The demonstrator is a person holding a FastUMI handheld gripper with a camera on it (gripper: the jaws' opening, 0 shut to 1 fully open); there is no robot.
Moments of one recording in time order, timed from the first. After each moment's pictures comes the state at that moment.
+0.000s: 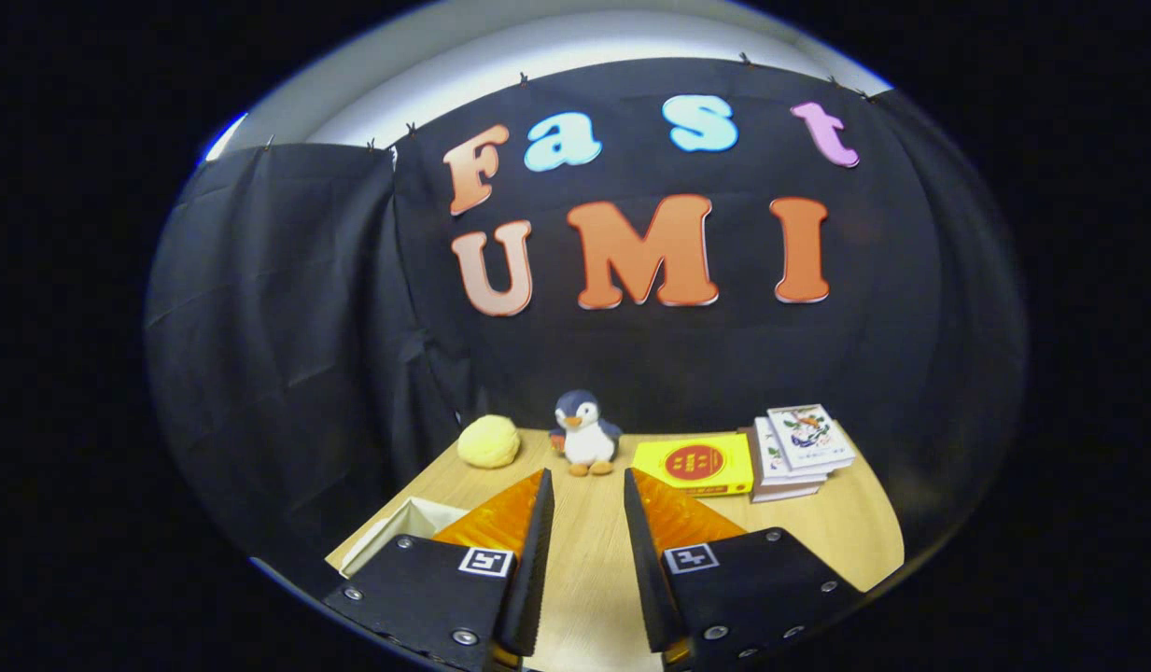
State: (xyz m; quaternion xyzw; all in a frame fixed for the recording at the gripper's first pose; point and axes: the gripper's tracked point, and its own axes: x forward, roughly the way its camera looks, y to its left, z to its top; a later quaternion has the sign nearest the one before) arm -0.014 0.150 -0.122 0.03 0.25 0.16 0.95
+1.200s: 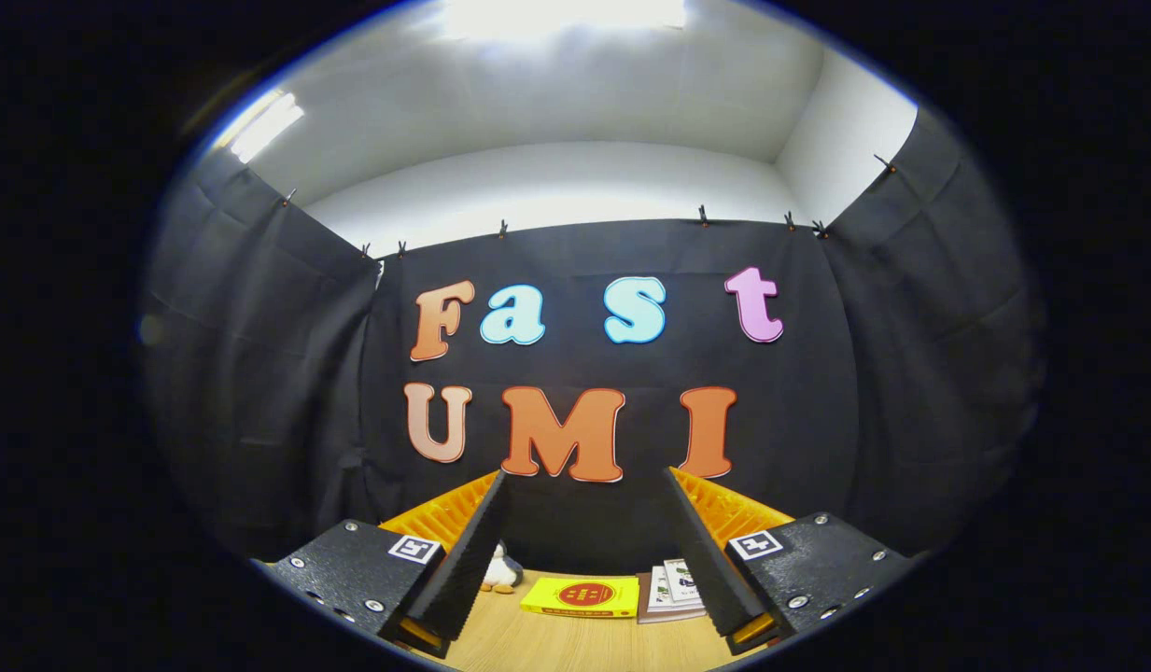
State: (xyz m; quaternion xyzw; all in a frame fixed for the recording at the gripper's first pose) arm -0.009 0.034 0.026 0.00 0.00 0.09 1.00
